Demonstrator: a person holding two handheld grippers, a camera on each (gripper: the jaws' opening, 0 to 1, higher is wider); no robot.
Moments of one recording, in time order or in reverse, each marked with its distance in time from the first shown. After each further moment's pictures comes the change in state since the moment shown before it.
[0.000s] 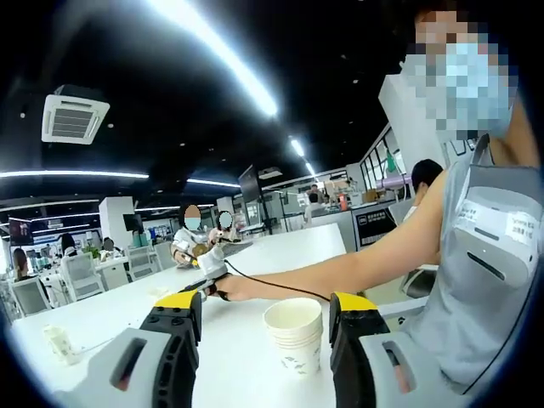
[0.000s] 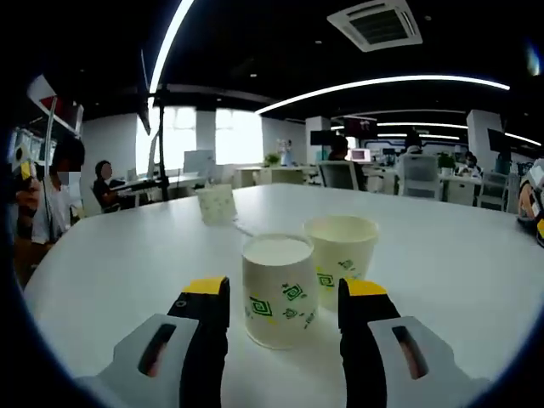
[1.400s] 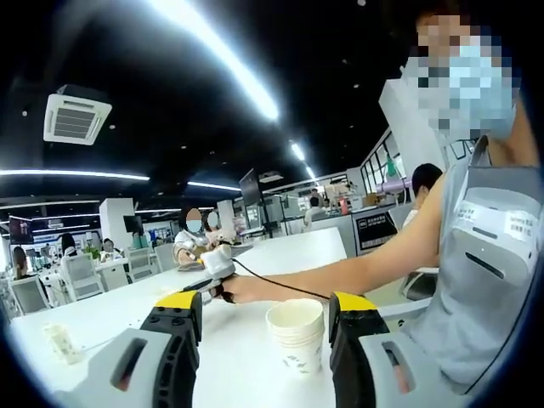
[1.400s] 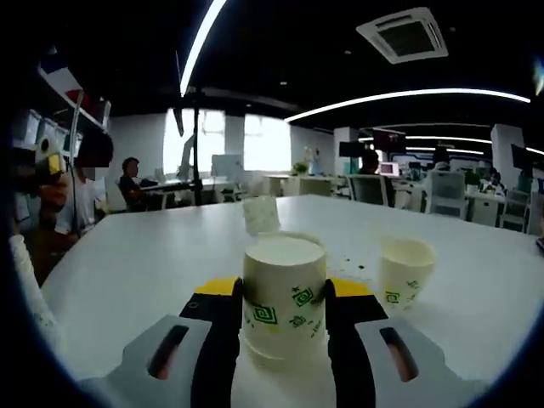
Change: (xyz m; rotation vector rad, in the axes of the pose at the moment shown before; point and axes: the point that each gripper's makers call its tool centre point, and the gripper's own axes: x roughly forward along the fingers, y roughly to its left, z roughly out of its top) left arm -0.004 0.005 -0.003 -0.001 -0.001 0.011; right arm -0.016 0.099 0.023 -0.068 -0.057 0.228
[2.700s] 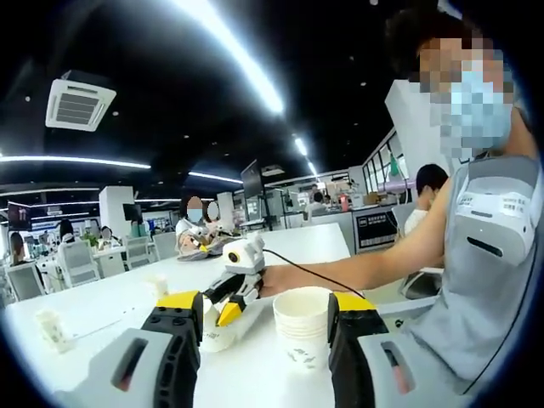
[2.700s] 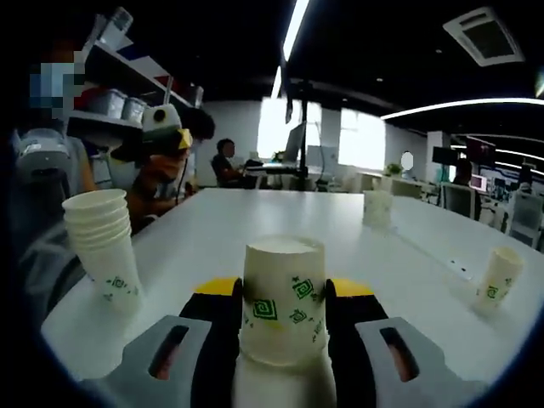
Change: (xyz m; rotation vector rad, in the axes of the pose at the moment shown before) left arm 0.015 0.012 -0.023 -0.044 0.030 -0.003; right arm -0.039 0.131 -0.027 -0.138 0.040 0.413
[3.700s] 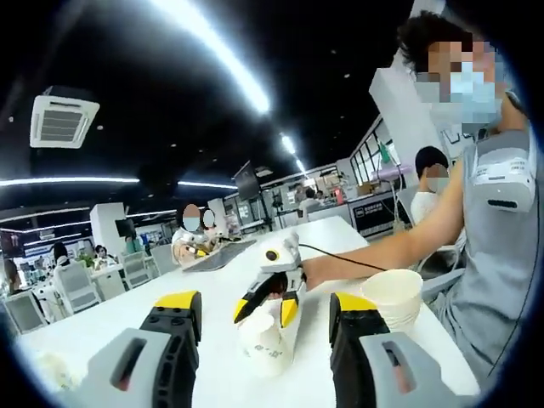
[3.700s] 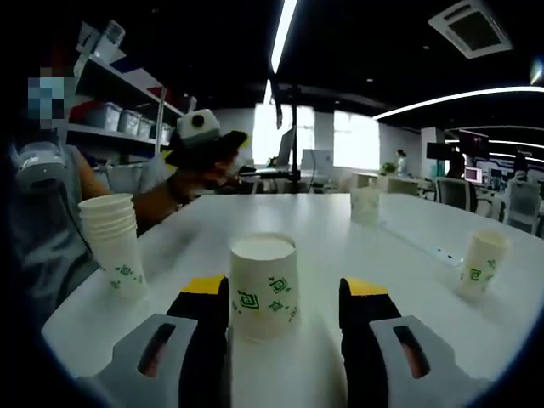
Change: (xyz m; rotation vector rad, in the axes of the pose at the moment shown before) left arm 0.064 0.087 -0.020 0.089 -0.016 -0.068; right arm -0.044 -0.055 -0.012 0.054 -0.029 -0.013
